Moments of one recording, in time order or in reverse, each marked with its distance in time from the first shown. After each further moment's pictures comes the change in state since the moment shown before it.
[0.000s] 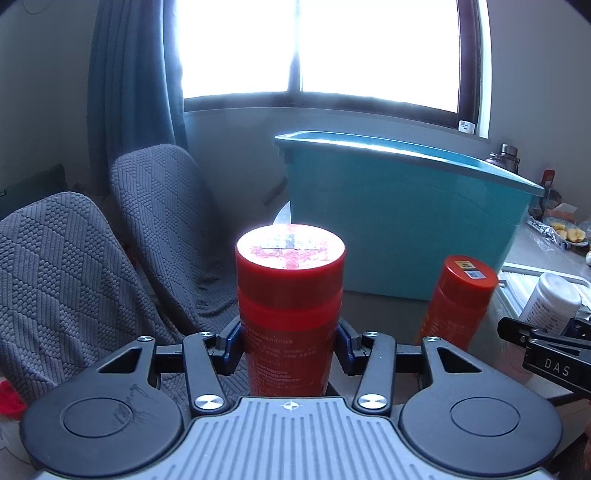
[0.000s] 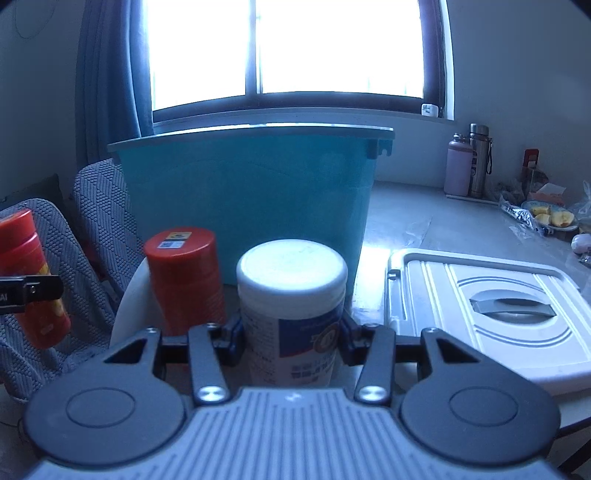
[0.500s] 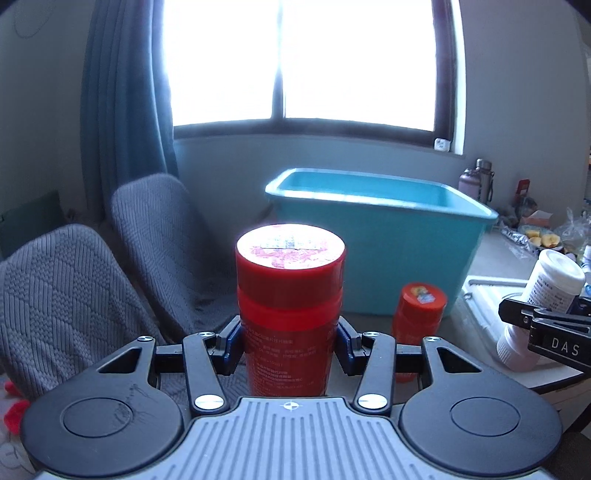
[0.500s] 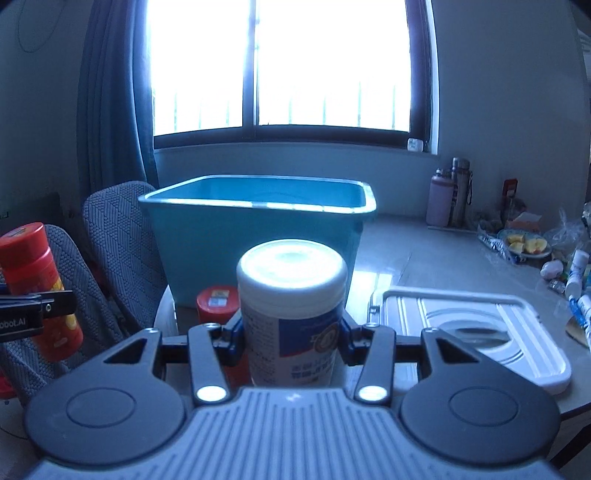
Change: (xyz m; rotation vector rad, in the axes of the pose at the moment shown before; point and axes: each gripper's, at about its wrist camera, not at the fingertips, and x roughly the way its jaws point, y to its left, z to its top) left arm -0.070 0.001 0.029 0.042 -0.065 -0.046; right arm -0.069 0.017 0.039 -0.006 -0.057 -0.047
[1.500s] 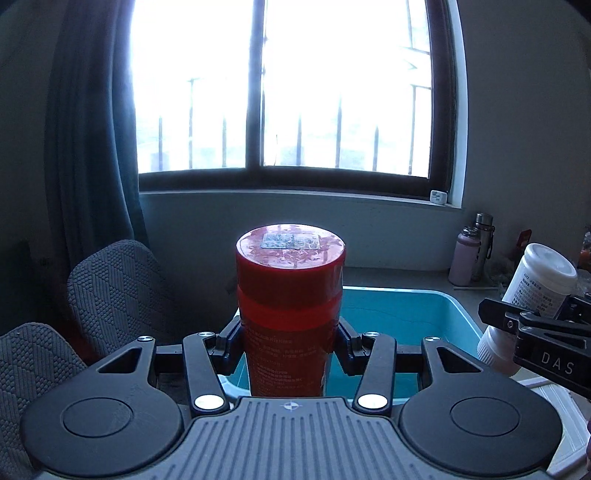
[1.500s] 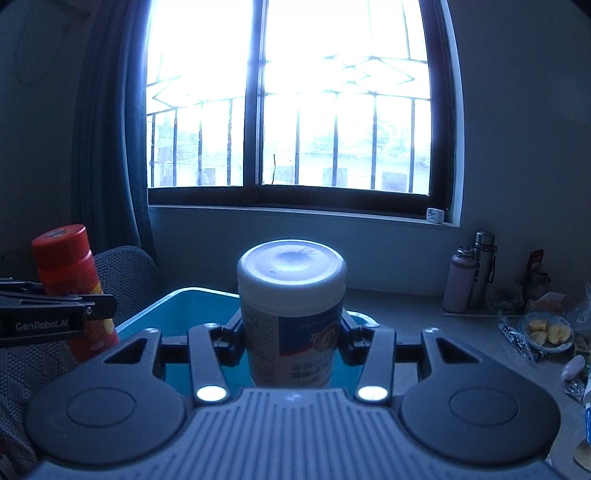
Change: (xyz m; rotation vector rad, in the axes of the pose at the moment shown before) left arm 0.110 -0.039 0.187 0.013 -0.056 -0.025; right arm 0.099 -0.032 0.149 -0.028 -0.109 0.048
